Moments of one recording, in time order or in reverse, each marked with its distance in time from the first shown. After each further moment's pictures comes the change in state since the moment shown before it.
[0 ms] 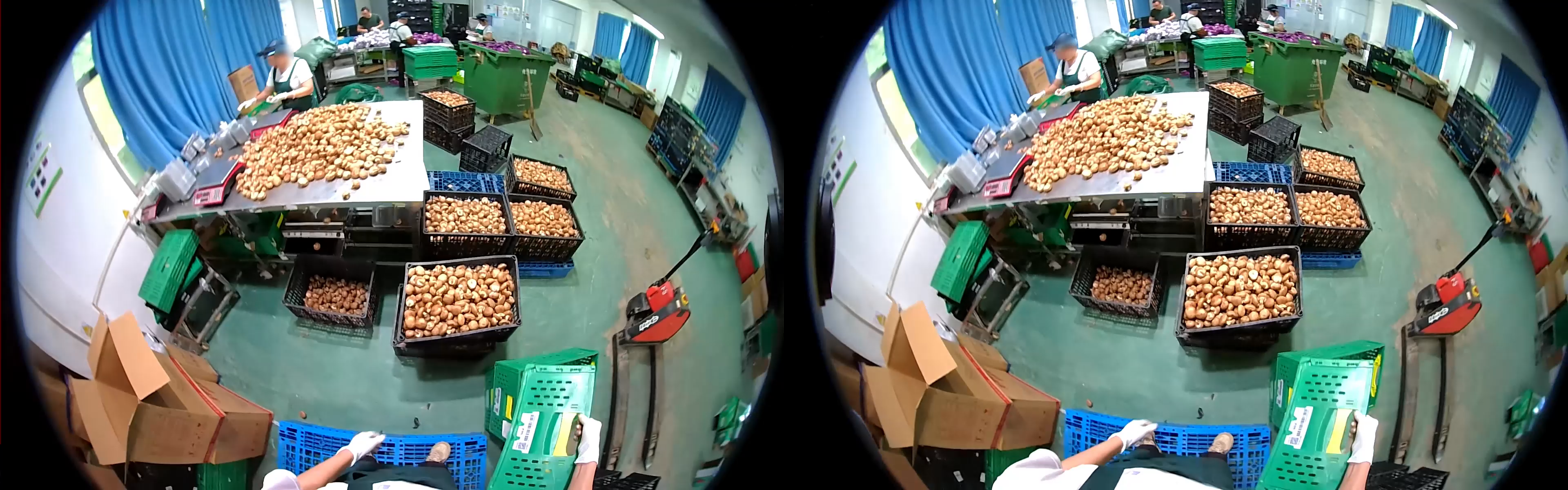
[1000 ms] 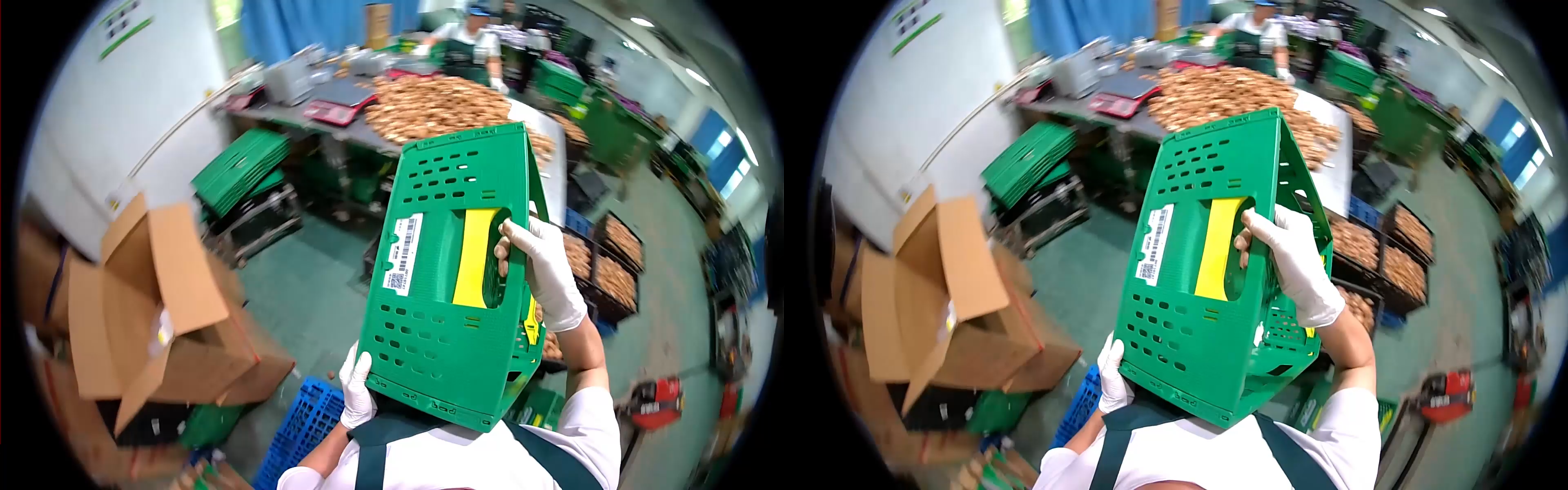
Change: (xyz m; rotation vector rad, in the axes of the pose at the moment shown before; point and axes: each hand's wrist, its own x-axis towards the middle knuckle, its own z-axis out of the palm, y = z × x) left_hand -0.190 0.052 -0.218 -1.357 0.804 0.877; right_hand -0.378 -0.266 0.540 -0.142 -1.270 -0.612
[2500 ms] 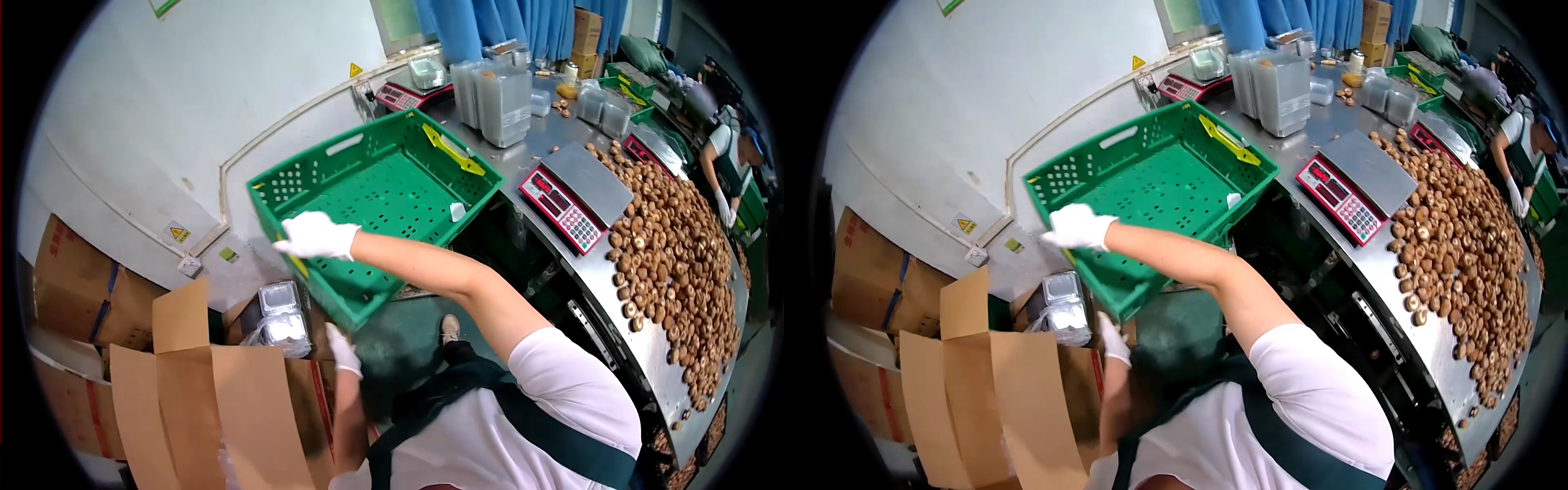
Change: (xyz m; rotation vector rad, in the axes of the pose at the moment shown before) left_hand 0.527 0.084 -0.334 0.117 1.119 0.128; right_hand 0.543 0.156 0.644 -0.604 -1.162 -0.999
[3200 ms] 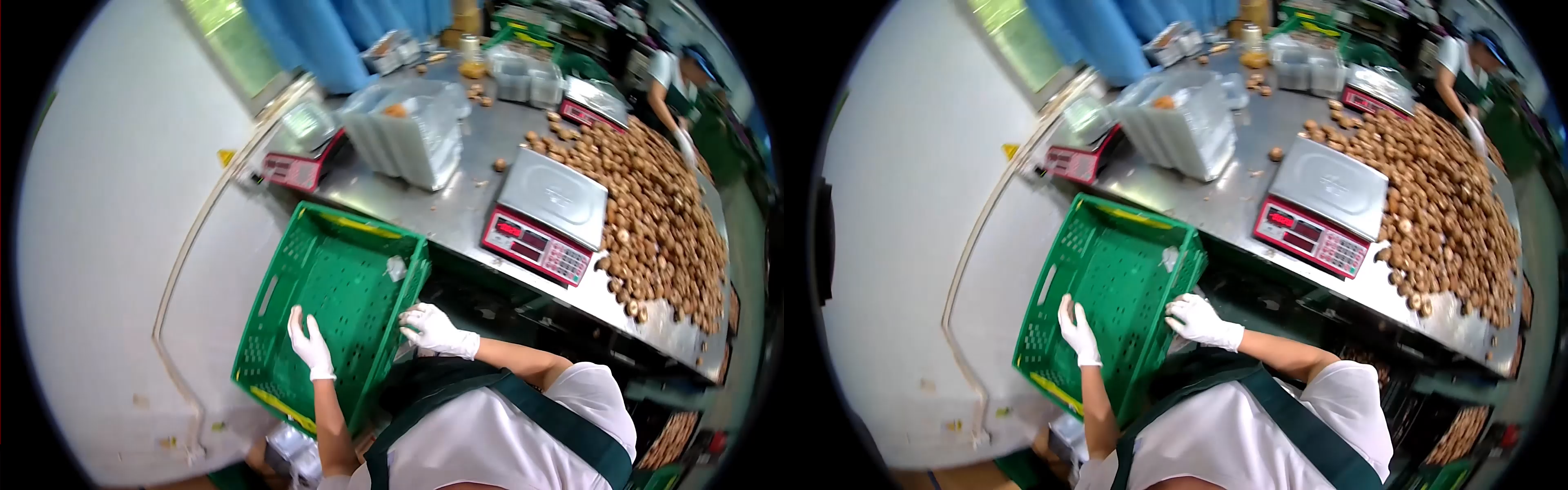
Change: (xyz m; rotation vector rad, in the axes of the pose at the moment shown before) left_hand 0.179 0.164 0.271 0.460 -0.308 0.967; right_hand -0.178 0.260 0.007 -0.121 0.559 0.368
